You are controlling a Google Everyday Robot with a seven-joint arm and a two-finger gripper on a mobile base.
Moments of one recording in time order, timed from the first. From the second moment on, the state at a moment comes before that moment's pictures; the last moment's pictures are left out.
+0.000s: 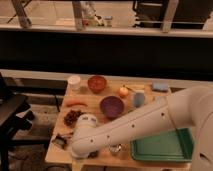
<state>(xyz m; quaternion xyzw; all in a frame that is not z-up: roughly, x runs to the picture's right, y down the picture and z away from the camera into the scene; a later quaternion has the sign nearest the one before) -0.143 0.309 0.670 -0.33 -0.16 0.00 0.93</state>
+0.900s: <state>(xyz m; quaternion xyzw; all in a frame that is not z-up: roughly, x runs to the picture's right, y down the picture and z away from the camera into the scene) -0.122 0.312 0.700 -0.35 -0.20 0.03 0.91</state>
